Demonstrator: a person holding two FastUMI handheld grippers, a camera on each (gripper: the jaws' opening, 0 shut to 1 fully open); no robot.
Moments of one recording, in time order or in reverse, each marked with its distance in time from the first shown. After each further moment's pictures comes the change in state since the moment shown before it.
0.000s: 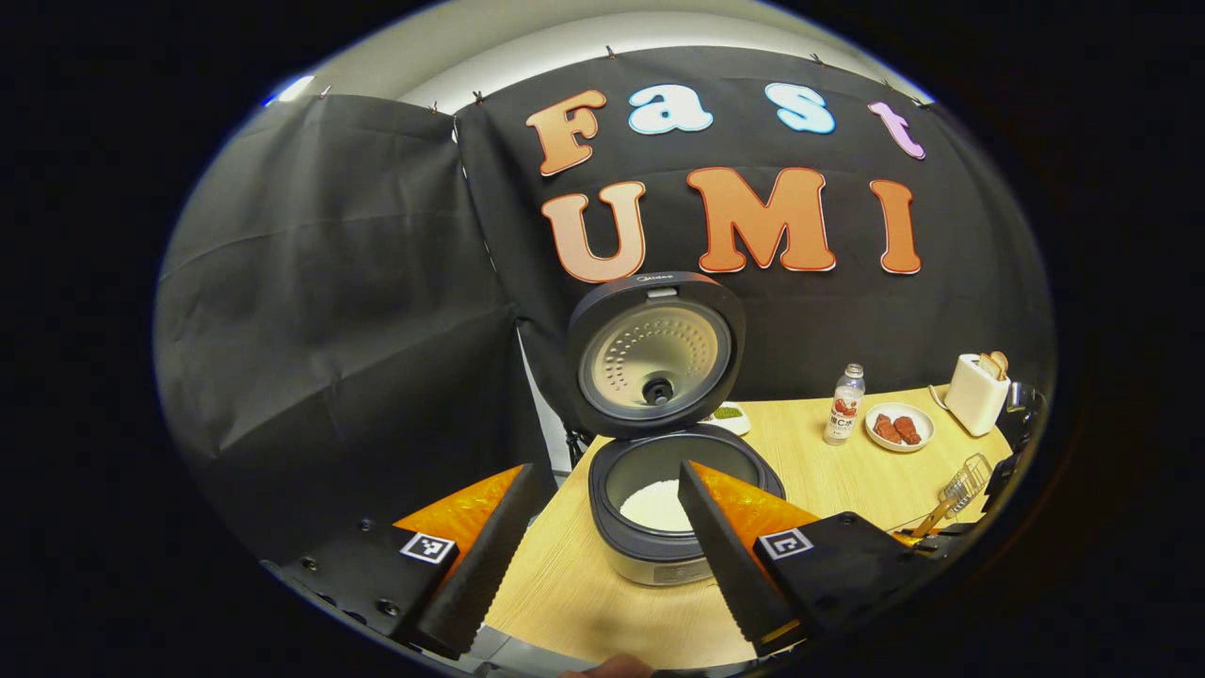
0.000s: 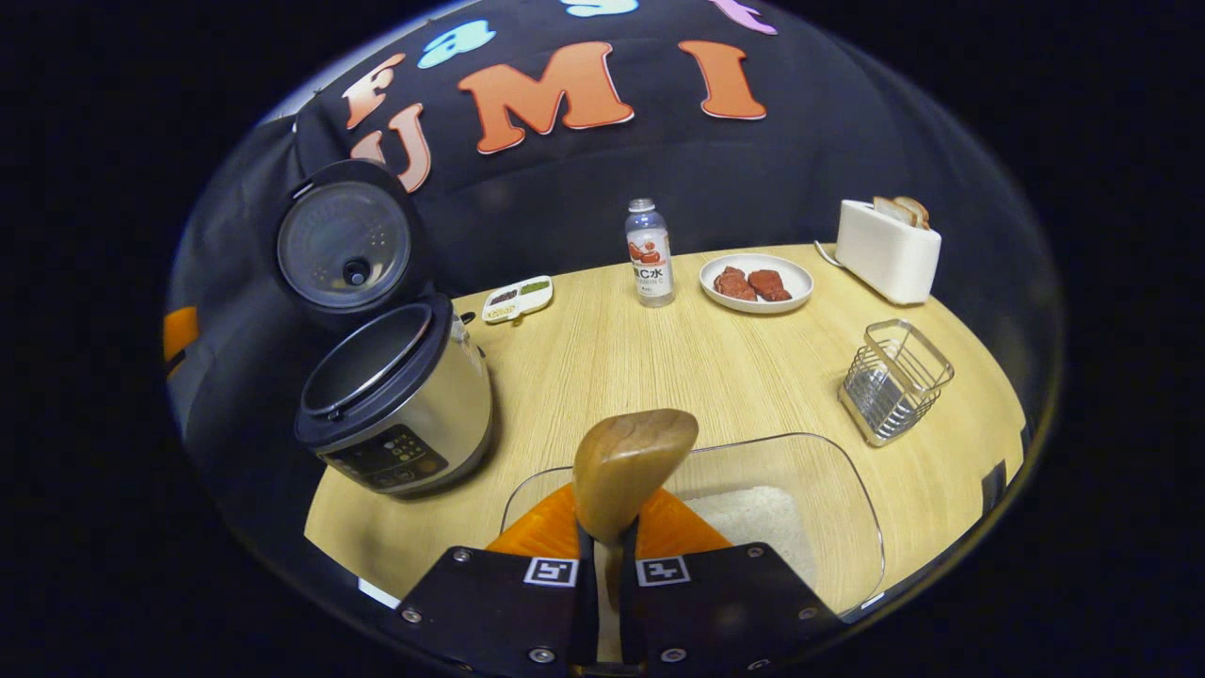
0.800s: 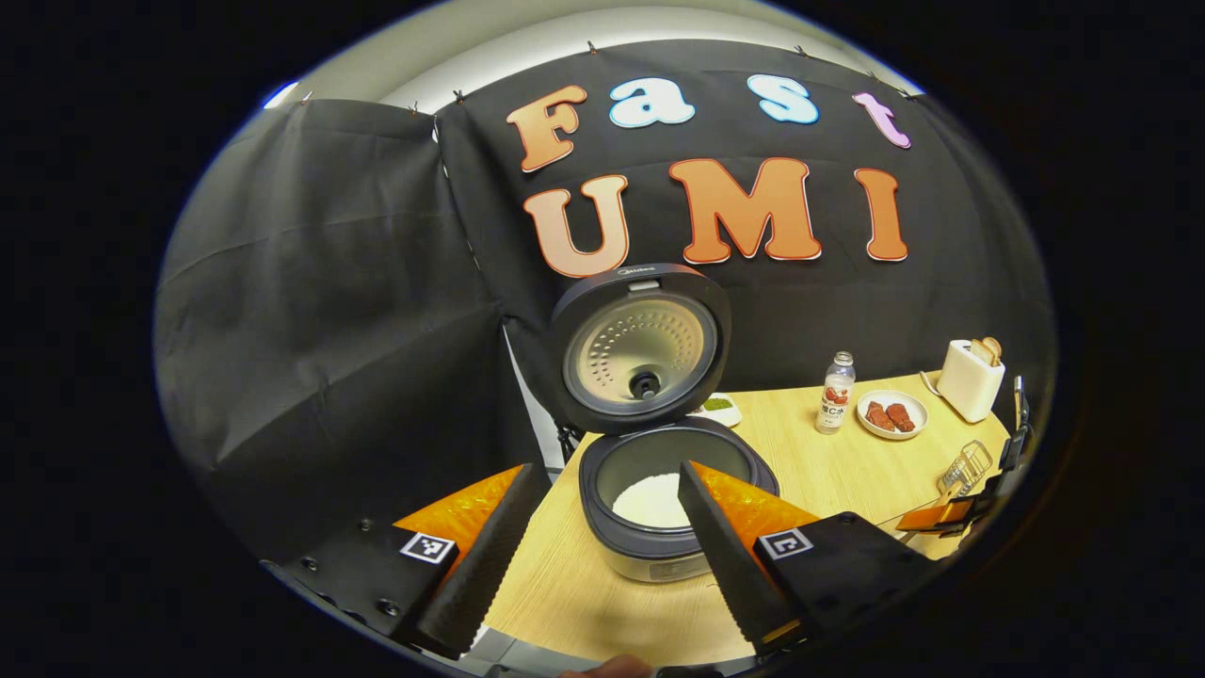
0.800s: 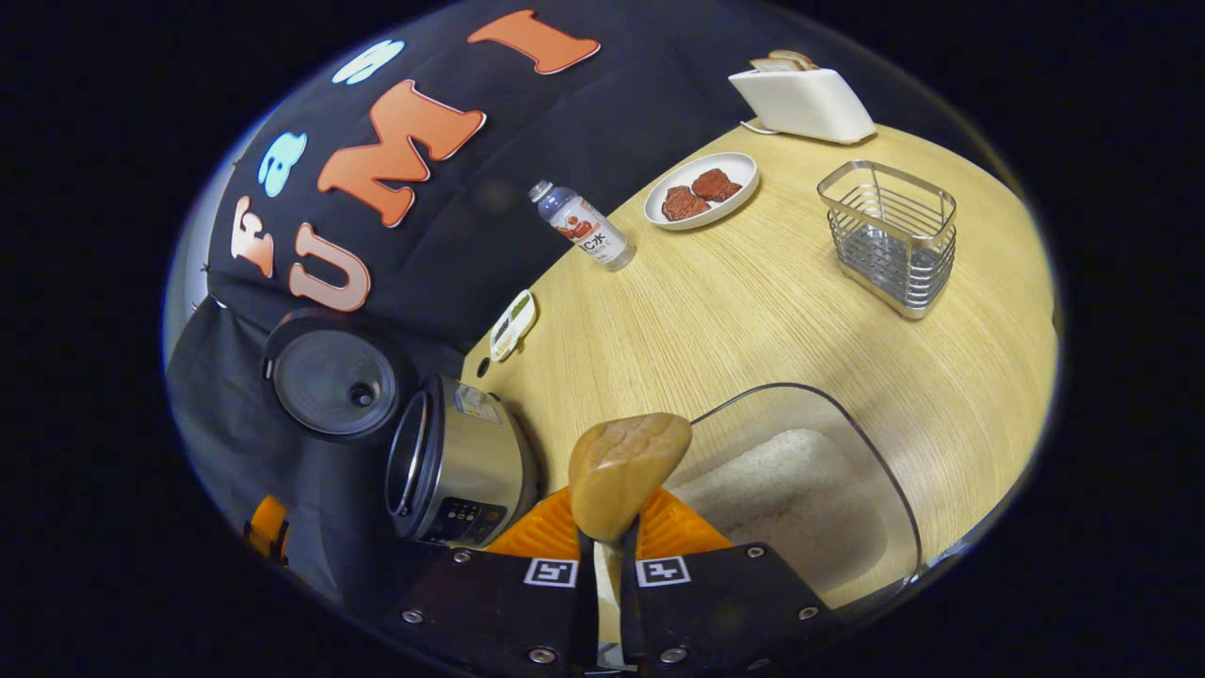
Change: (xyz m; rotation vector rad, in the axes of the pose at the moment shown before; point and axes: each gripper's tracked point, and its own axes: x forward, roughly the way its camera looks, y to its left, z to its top) left arm 0.001 -0.018 0.002 0.047 0.021 -0.042; right arm 0.003 -0.021 0.004 0.522 0.146 0.212
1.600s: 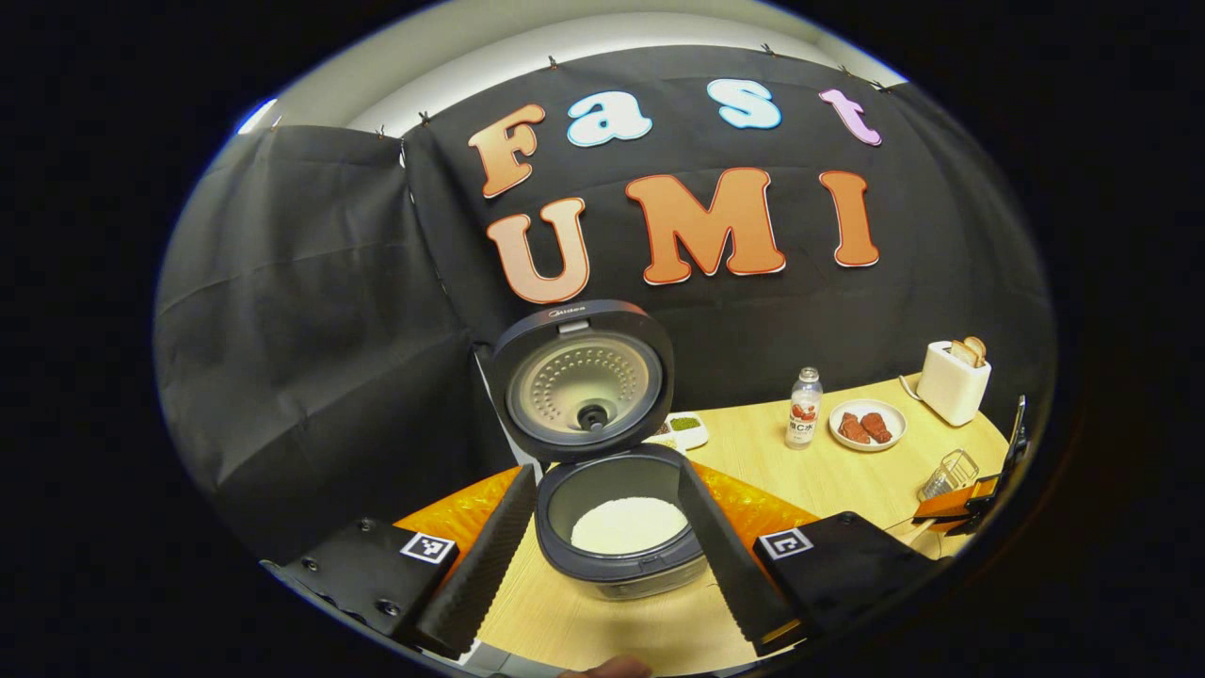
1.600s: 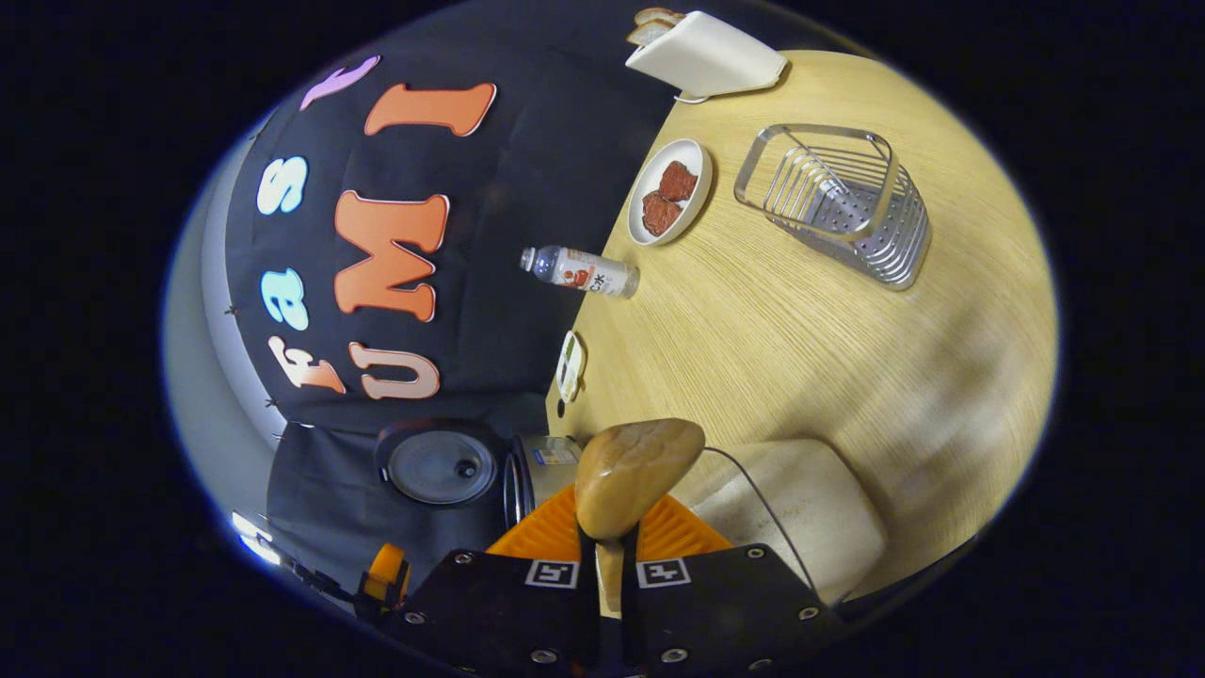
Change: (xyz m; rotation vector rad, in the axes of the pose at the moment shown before) left arm -0.004 -0.061 0.042 0.028 -0.075 -0.038; right arm -0.033 -0.010 0.063 0.350 0.023 0.272
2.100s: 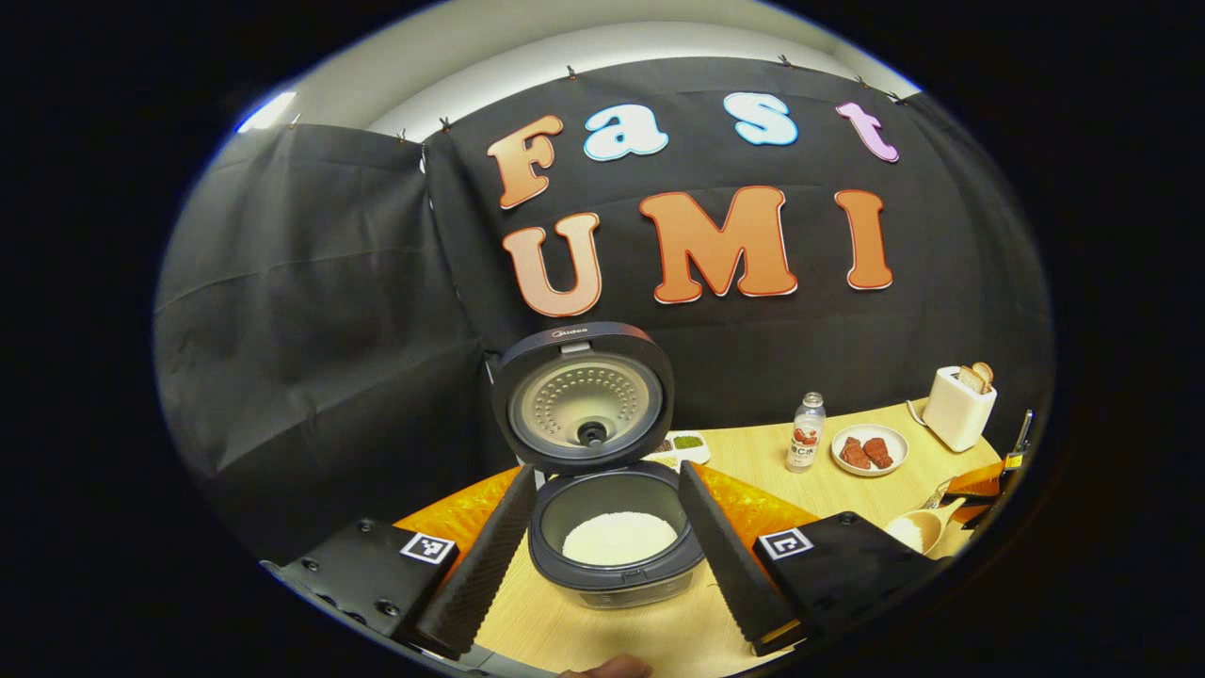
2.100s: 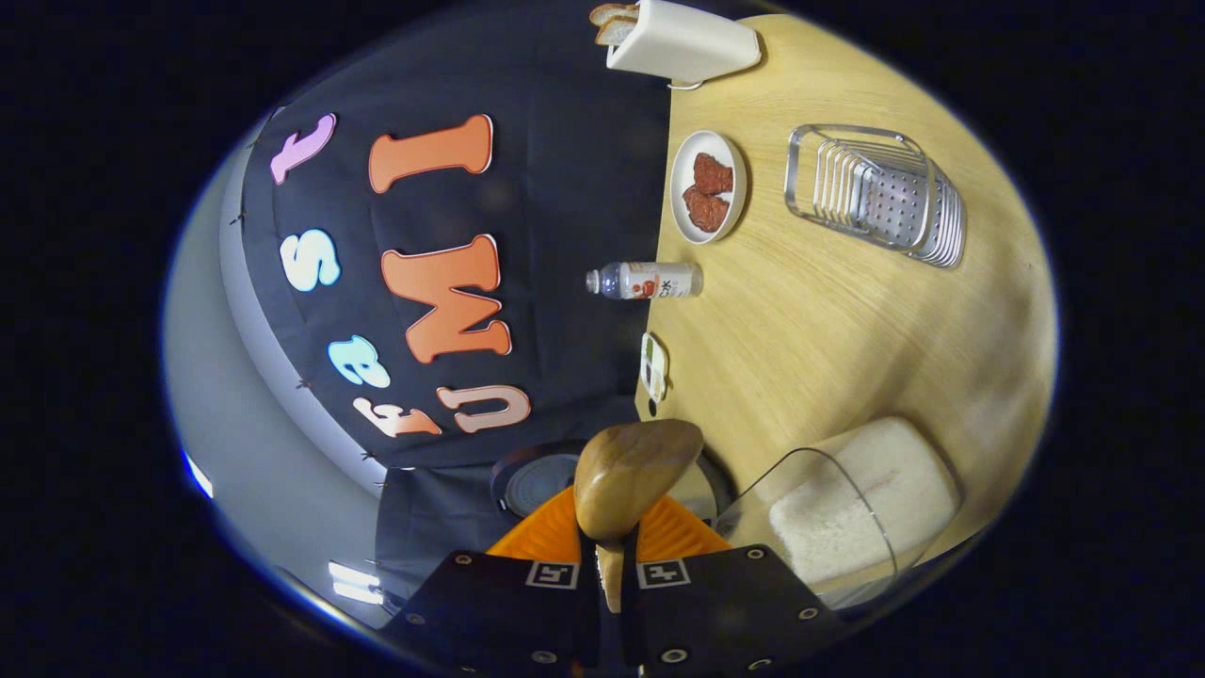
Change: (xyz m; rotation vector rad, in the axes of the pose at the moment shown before) left arm -0.006 -0.002 0.014 -0.059 -0.041 0.061; right arm -0.018 0.076 0.019 0.221 0.070 0.243
